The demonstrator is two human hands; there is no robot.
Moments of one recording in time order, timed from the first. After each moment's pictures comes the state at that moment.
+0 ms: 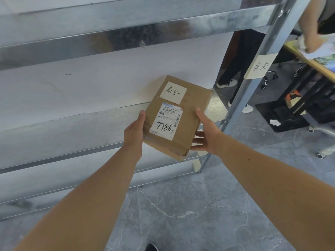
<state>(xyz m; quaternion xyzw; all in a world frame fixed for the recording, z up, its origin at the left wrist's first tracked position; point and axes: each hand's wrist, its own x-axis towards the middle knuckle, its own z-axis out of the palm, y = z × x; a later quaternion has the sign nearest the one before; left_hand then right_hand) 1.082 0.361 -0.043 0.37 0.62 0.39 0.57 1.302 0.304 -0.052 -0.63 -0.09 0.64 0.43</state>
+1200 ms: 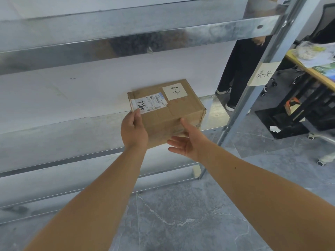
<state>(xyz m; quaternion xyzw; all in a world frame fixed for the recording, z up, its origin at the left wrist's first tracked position) 1.080 0.371 -0.042 0.50 0.62 0.49 0.35 1.248 0.317 -0.047 -0.58 -0.06 0.66 0.47</state>
